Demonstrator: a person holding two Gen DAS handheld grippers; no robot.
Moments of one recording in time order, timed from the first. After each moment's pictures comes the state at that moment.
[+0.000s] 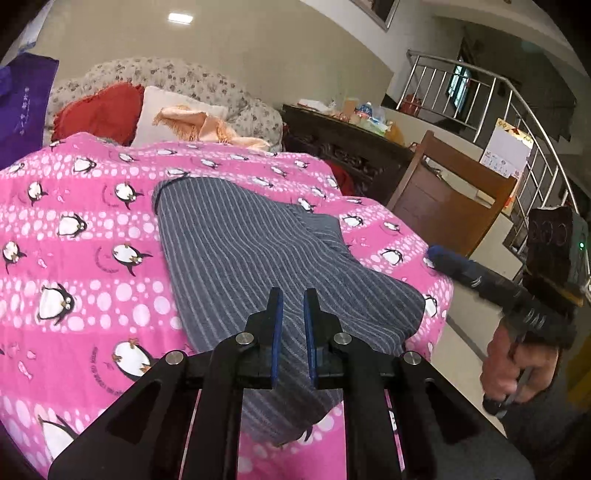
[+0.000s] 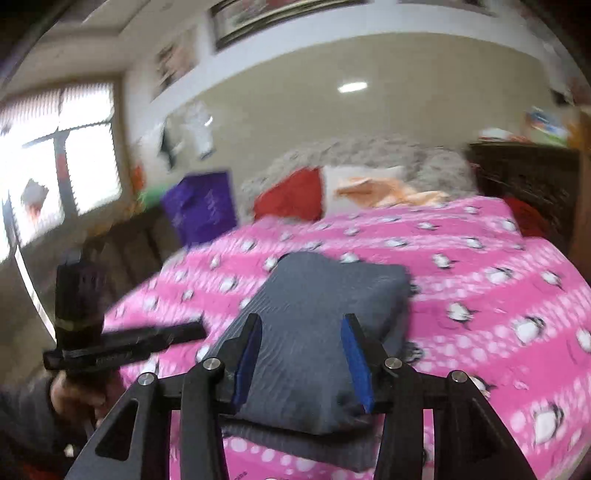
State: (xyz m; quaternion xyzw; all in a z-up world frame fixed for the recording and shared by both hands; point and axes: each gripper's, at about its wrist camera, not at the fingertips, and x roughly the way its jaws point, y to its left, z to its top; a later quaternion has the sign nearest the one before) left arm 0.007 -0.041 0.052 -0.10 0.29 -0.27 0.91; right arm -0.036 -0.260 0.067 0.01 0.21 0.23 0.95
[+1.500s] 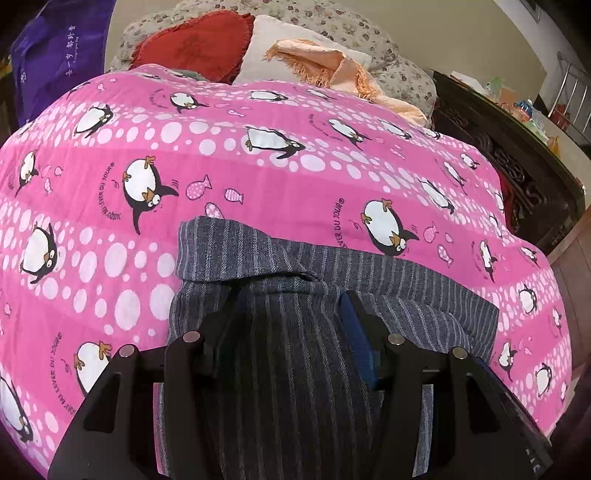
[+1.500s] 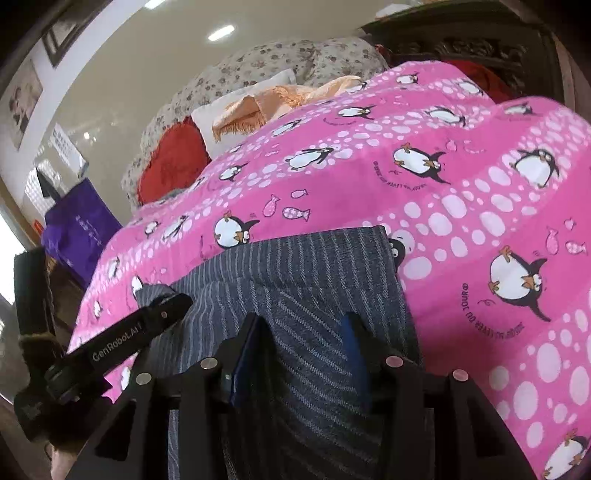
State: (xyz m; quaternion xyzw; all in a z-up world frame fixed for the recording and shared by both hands) left arm 0.251 -0.085 0.007 -0.14 0.41 -0.02 0.90; right arm 0.195 -0.281 -0.017 0.20 0.36 0.08 0.91
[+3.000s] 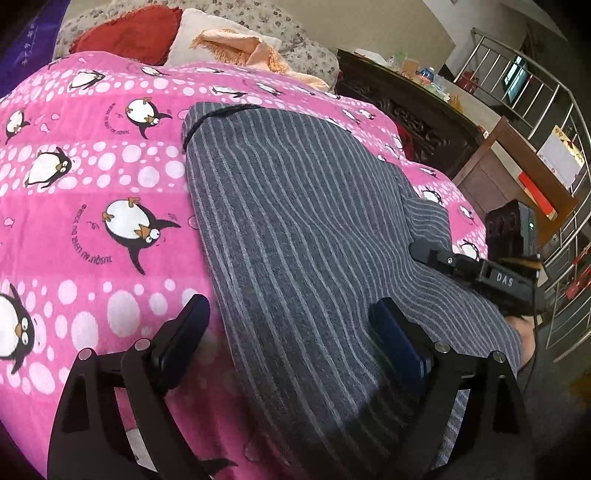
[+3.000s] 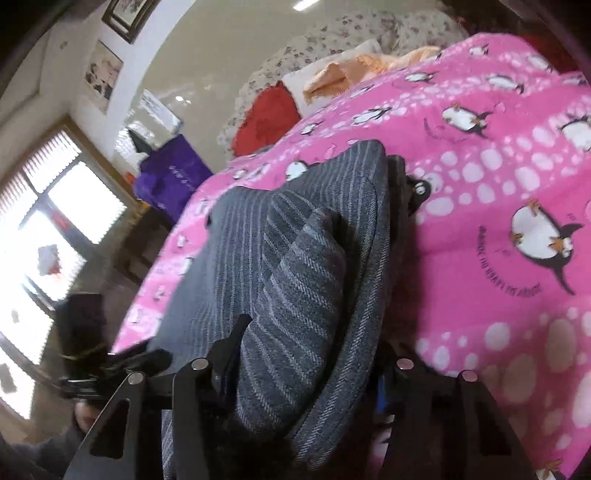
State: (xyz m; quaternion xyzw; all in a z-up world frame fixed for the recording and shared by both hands) left arm 0.127 -0.037 -0.009 -0.13 0.41 -0.22 0.88; right arm 0.157 -0.317 -0.037 0.18 0.37 0.29 0.86
